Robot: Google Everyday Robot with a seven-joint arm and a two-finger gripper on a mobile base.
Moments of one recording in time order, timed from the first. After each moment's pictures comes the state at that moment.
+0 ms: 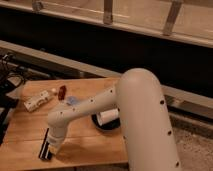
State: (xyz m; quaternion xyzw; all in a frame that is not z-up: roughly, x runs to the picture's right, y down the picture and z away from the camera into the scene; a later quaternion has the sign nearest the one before) arm -0.286 0.312 0.744 -0.49 -0.09 0.15 0.85
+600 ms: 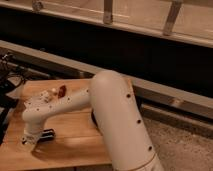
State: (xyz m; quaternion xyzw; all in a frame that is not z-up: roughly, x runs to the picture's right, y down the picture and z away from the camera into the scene) arm -0.399 0.297 0.750 -0.48 -0.17 0.08 0.86
